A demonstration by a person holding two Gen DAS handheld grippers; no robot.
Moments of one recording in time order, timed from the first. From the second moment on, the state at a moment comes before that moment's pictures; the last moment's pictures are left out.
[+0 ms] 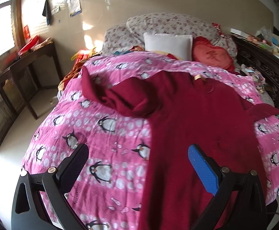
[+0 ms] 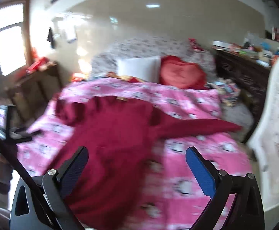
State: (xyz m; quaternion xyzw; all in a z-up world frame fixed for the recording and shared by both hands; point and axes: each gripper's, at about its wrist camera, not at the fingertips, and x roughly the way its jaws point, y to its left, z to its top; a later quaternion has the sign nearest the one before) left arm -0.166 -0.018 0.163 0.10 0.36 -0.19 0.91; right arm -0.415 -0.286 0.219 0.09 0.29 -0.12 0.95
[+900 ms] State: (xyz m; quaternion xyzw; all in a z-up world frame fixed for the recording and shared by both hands) left arm -0.165 -0.060 0.116 0.10 0.36 -0.18 0.91; right arm -0.299 -0.227 0.130 0.11 0.33 -0.16 0.92
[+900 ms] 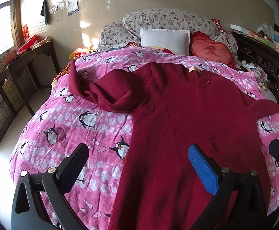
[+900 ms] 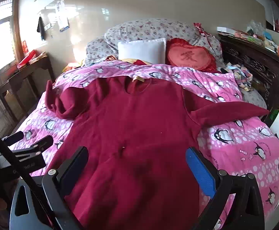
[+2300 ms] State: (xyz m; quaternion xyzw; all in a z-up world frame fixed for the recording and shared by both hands) left arm -0.096 -0.079 0.089 0.08 0.41 -0.17 0.89; right arm -0.203 -0.251 0.081 0.12 0.38 -0.19 0.90
